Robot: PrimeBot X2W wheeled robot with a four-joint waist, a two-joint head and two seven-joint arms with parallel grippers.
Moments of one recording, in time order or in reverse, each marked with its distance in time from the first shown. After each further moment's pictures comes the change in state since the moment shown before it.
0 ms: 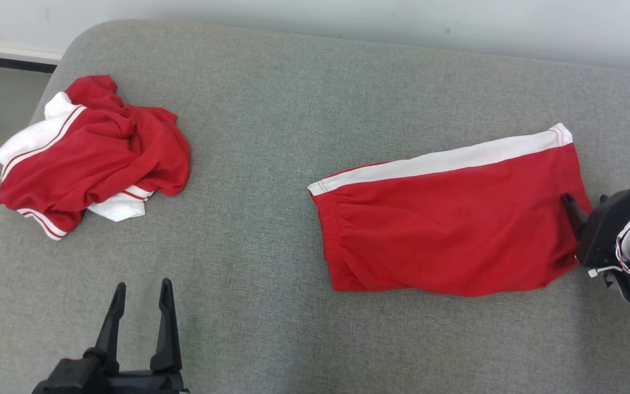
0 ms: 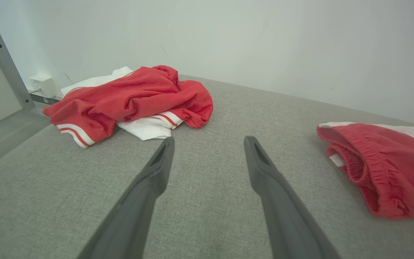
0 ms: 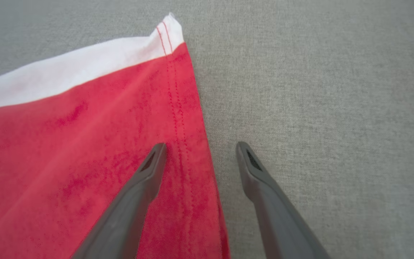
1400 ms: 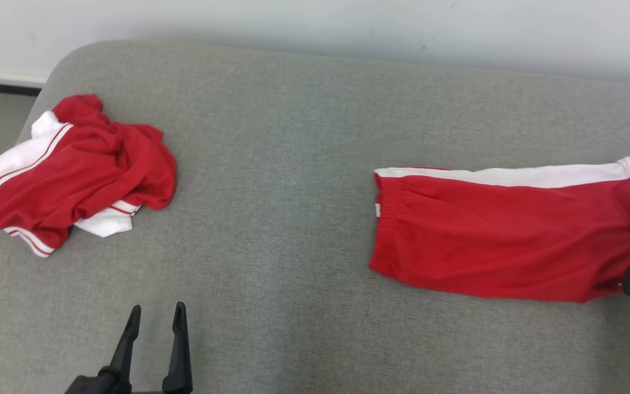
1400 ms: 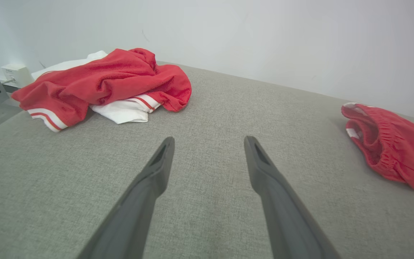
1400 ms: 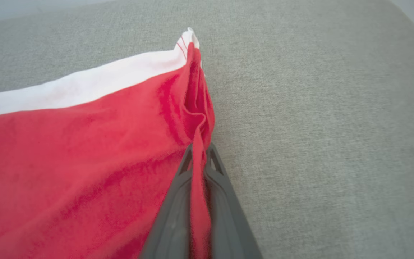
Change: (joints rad) left arm 0.050 -0.026 0.005 0.025 0.027 -0.038 0.000; right arm 0.146 0.026 -0.266 -0.083 -0.137 0.000 -0.002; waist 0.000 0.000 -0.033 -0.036
